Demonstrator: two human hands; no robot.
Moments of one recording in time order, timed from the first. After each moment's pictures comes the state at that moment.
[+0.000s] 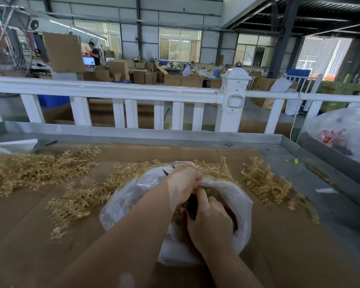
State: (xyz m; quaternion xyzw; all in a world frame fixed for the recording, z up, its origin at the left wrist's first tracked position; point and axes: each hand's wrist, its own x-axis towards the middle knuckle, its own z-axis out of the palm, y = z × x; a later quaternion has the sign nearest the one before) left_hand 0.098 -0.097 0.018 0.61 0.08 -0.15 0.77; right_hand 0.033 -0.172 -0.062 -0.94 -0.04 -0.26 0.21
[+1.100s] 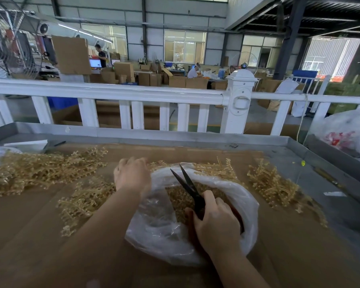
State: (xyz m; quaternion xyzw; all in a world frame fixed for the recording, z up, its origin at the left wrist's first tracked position) left_hand 0.099 0.002 0.007 0.97 0.10 0.15 0.18; right_hand 0.033 -0.175 -0.063 -0.93 -0.05 -0.29 0.22
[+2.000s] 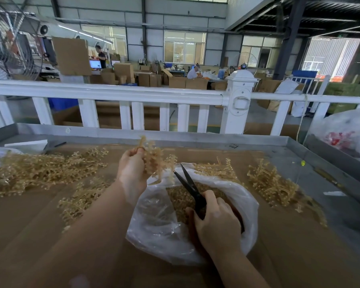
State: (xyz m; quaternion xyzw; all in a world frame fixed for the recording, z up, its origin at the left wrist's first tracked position) left_hand 0.101 -0.005 0.030 0.49 0.19 0.12 0.84; right_hand 0.031 -0.176 -0.061 -0.94 -0.04 -0.26 0.23
